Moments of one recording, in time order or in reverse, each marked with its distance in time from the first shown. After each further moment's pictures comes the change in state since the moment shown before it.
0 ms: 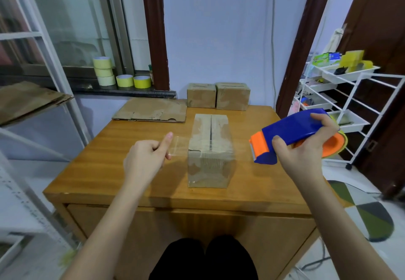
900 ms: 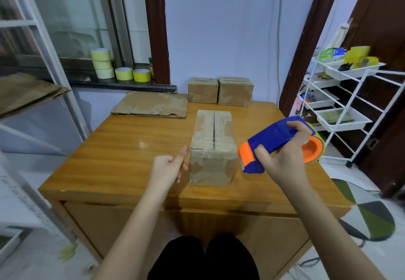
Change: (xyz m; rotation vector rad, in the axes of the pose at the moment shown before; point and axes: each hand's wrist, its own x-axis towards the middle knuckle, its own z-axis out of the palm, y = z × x) left_hand -0.008 -0.023 0.055 -0.409 -0.231 -0.296; right_hand -0.016 0.017 0.027 -0.178 -0.150 0.072
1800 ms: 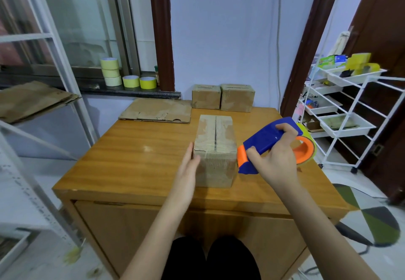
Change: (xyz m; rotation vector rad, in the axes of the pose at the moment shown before) left_hand -0.055 0.031 0.019 -0.246 -0.139 0.107; right_hand -0.002 -0.007 0.007 -0.118 -0.084 -0.002
